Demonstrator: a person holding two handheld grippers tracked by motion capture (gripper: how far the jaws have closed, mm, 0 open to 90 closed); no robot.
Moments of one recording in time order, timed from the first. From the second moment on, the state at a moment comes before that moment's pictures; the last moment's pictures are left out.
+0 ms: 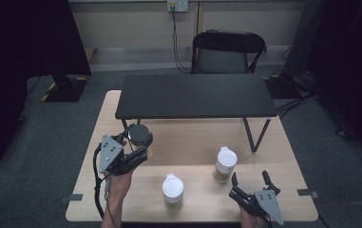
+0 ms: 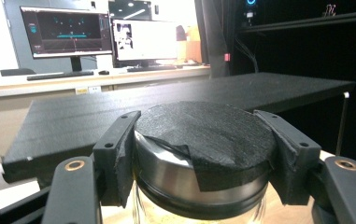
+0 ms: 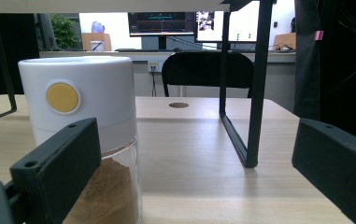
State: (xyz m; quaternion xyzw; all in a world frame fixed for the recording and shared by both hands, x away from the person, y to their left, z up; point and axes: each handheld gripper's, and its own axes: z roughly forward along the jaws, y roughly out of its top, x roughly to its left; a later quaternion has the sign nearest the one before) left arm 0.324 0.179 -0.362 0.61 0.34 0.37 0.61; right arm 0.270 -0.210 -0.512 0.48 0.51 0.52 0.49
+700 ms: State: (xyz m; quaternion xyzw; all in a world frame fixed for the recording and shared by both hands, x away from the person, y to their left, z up) left arm 0.331 0.180 -0.334 0.60 0.34 0.39 0.61; right arm 0.270 -0.210 -0.512 0.48 0.51 0.52 0.49
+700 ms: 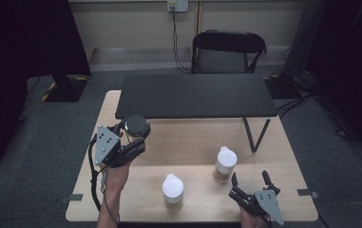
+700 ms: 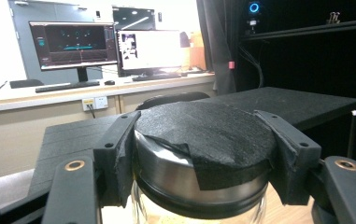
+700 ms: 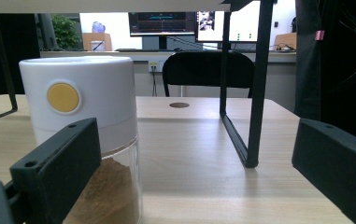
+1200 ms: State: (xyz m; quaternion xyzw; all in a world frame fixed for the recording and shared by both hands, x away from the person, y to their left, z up) left arm 0.337 0.175 -0.312 0.60 0.33 0.40 0.61; right arm 0.270 -0.210 -0.512 0.48 0.51 0.52 0.49
